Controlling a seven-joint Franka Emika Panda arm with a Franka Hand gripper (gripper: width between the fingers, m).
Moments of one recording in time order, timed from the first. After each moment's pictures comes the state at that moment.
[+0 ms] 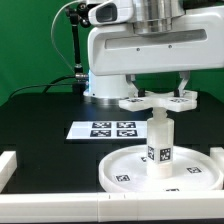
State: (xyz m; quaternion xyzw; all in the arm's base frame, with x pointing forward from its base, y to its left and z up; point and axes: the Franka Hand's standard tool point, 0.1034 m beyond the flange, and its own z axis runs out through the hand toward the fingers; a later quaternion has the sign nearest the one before) arm 0.561 0.035 0.128 -0.99 0.15 0.02 0.05
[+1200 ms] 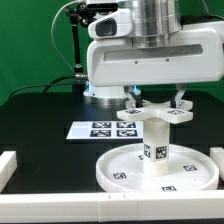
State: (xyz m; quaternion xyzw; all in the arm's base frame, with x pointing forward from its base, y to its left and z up) arm 0.557 0.032 0.110 -0.99 0.12 0.02 0.05
